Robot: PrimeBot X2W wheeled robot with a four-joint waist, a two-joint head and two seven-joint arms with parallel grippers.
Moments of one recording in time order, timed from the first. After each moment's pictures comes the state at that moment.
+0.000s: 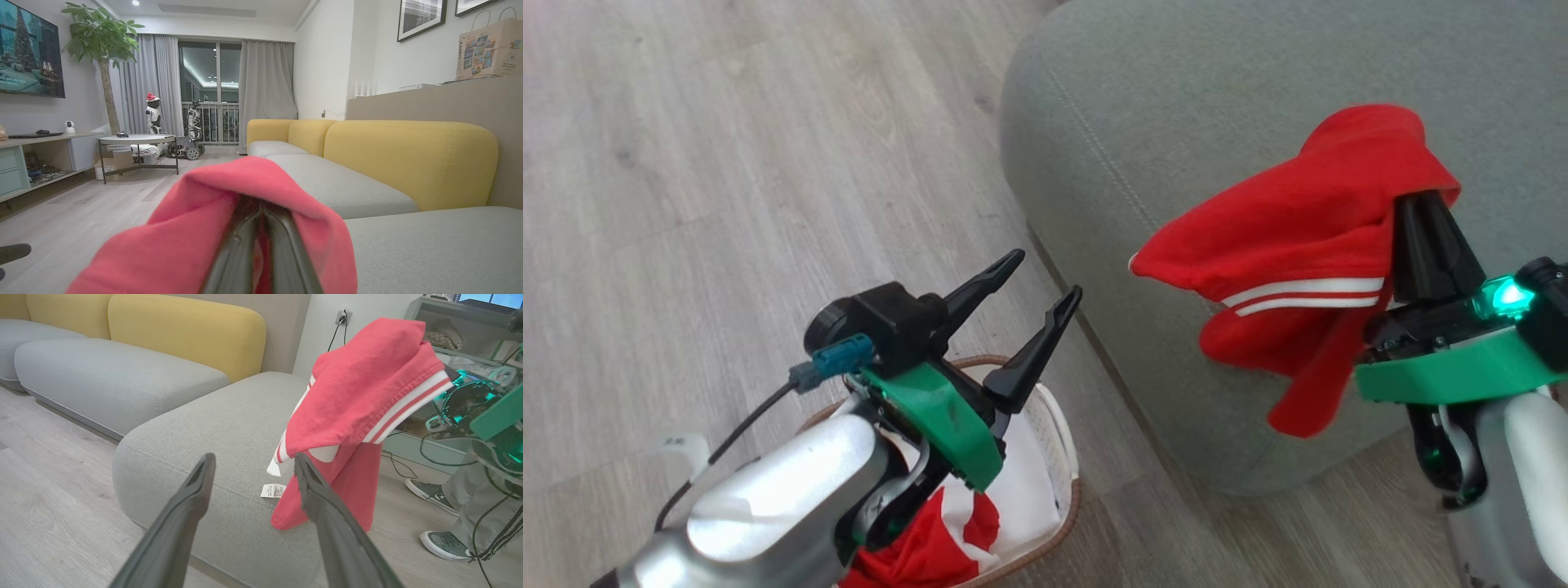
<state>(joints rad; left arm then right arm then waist) -0.60 0.47 -1.06 0.00 -0.83 0.14 -0.19 -0.23 -0.22 0.09 -0.05 0.29 0.13 -0.25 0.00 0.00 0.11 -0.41</state>
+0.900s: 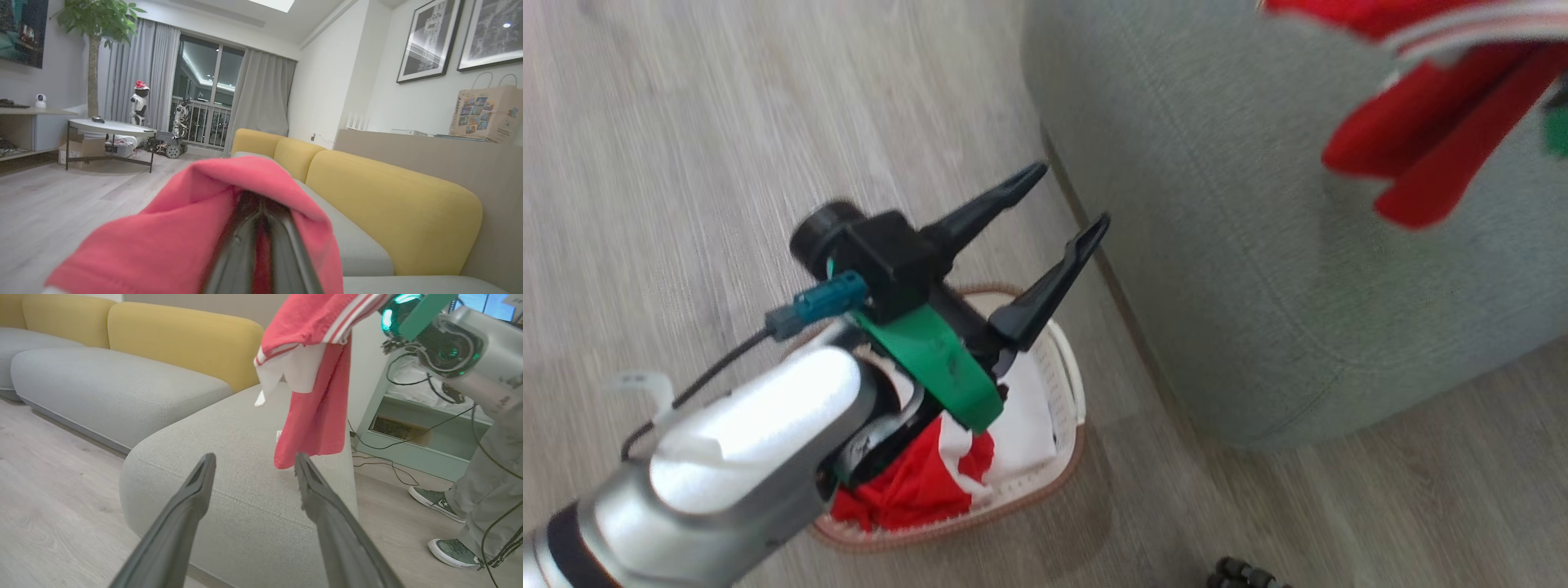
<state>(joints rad) -0.75 0.51 -1.05 -0.09 -0.78 0.12 -0.14 -0.67 -0.40 0.01 0.08 0.35 0.13 -0.16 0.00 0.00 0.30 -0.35</state>
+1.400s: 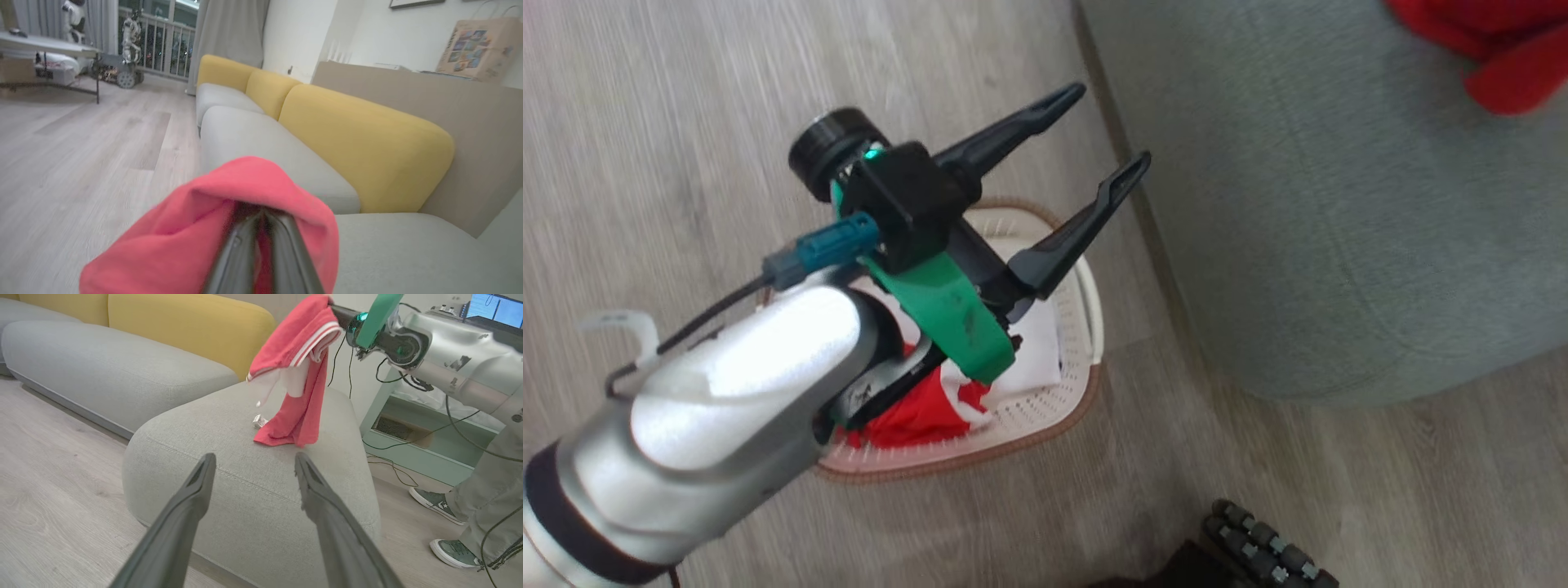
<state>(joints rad) -0.90 0.50 -1.06 -0.12 -0.73 0.08 -0.09 -0.87 -0.46 -0.12 0.36 0.31 0.13 -0.10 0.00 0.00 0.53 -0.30</state>
